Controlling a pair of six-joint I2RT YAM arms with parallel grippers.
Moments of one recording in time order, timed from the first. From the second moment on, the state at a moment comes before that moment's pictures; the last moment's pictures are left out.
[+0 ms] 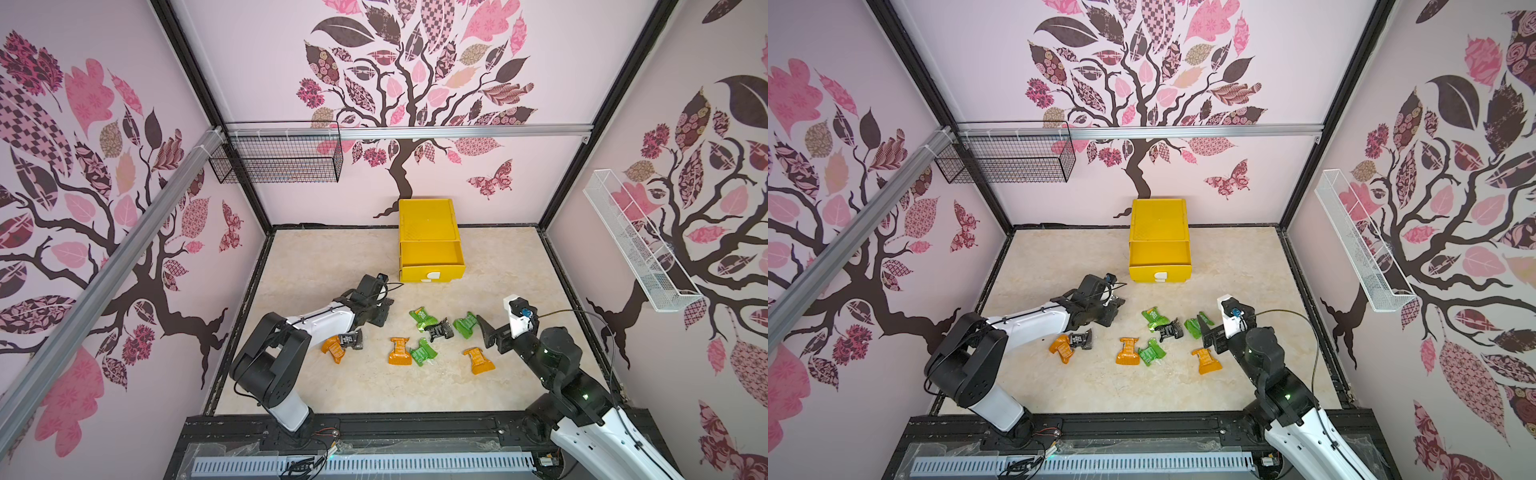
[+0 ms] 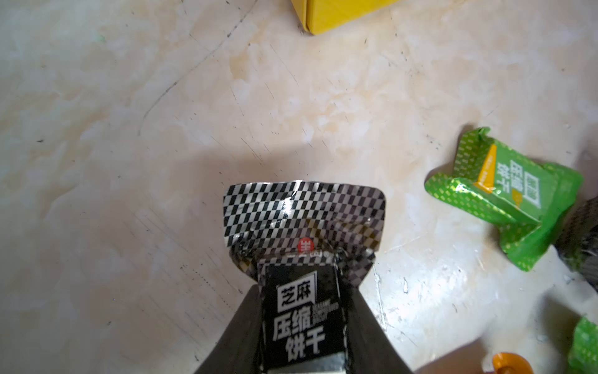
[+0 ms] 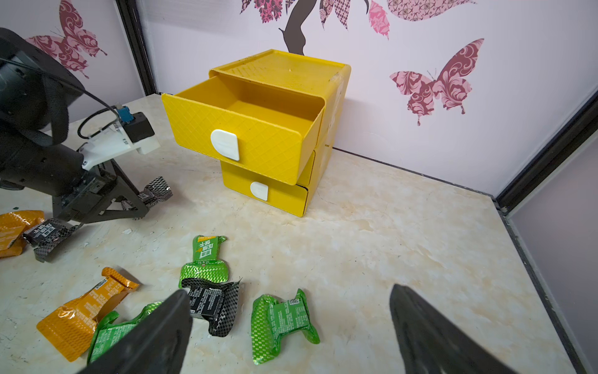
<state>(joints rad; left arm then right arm) -0.54 1.62 0.88 -0.20 -0.02 -0.10 0.54 0.35 0.42 -0.28 0.16 -0.06</state>
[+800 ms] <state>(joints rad) -0.46 1.48 1.31 -0.36 -0.01 0.09 0.54 0.35 0.42 -0.25 0.21 -0.08</state>
